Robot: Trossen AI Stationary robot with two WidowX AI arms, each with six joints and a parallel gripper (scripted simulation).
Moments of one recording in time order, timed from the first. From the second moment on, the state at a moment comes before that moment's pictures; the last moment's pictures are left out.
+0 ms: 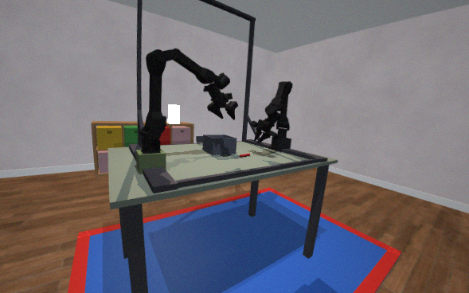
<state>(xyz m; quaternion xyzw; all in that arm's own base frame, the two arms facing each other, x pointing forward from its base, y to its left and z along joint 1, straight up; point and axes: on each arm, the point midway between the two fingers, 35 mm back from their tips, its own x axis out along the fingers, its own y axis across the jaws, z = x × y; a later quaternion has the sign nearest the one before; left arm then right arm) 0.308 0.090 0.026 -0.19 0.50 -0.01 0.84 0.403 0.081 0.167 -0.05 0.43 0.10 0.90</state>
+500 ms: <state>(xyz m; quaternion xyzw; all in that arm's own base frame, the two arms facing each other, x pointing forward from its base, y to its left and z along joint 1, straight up) 0.298 0.098 0.020 -0.22 0.47 -0.04 0.85 0.350 0.006 0.209 -0.01 0.29 0.02 0.96</state>
